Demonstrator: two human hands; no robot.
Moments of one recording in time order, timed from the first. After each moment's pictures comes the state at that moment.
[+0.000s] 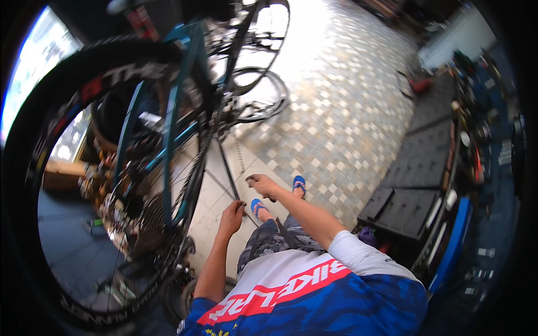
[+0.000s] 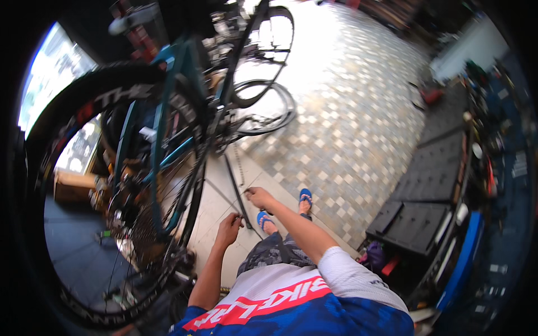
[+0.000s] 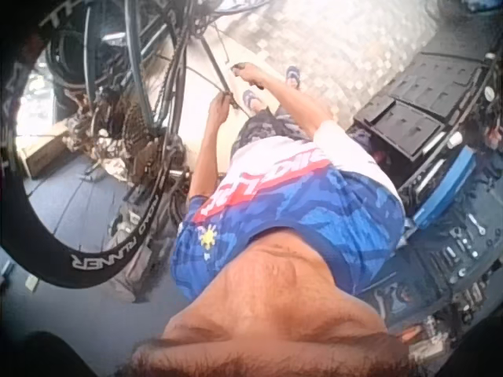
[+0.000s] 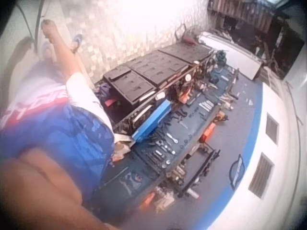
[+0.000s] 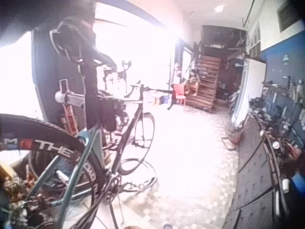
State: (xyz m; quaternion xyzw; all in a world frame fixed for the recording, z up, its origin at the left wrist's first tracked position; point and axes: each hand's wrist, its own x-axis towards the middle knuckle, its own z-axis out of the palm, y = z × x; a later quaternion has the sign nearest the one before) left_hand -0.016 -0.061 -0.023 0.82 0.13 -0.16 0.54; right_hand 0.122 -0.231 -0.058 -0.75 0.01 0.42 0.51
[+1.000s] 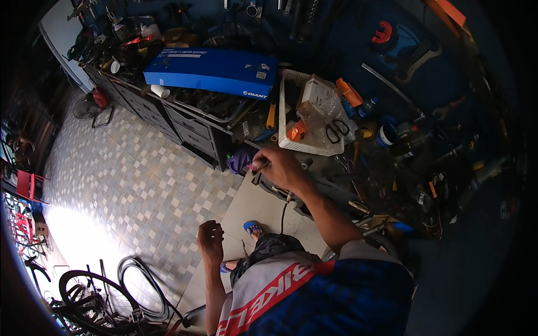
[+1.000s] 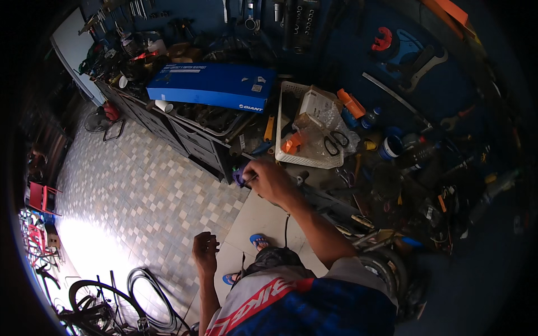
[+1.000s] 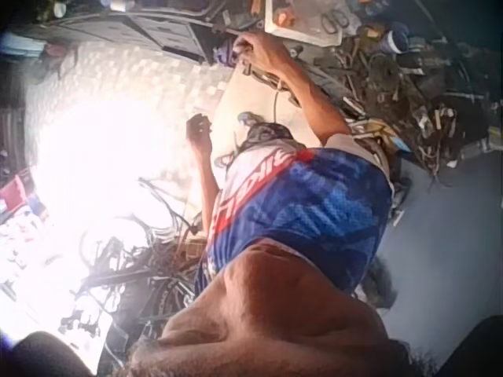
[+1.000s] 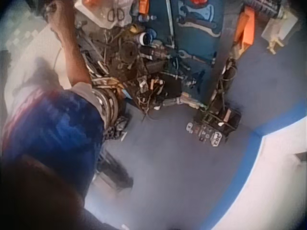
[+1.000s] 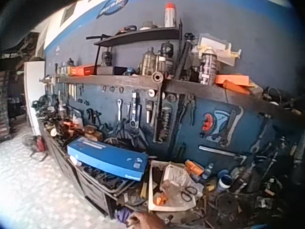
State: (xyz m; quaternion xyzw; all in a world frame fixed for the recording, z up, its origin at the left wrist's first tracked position) left_hand -0.158 -0.536 0.089 0.64 -0.44 -0.43 0.45; right_hand -0.434 -0.695 0.200 -0.74 0.53 -0.33 0.25
